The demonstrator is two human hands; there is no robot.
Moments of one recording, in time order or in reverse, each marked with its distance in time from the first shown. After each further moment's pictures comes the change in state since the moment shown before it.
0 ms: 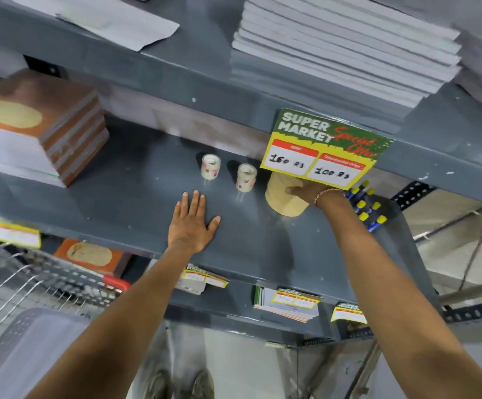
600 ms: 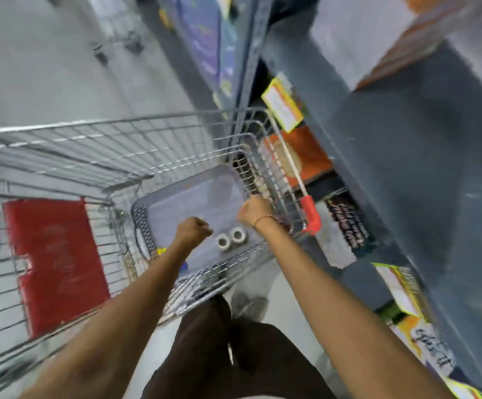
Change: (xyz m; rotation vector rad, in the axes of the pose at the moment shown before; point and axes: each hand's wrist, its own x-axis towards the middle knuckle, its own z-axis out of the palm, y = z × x) left_hand -0.298 -0.261 0.126 -0.915 -0.065 -1.248; right_hand -0.222 -0.240 0.409 -0.333 -0.827 -0.664
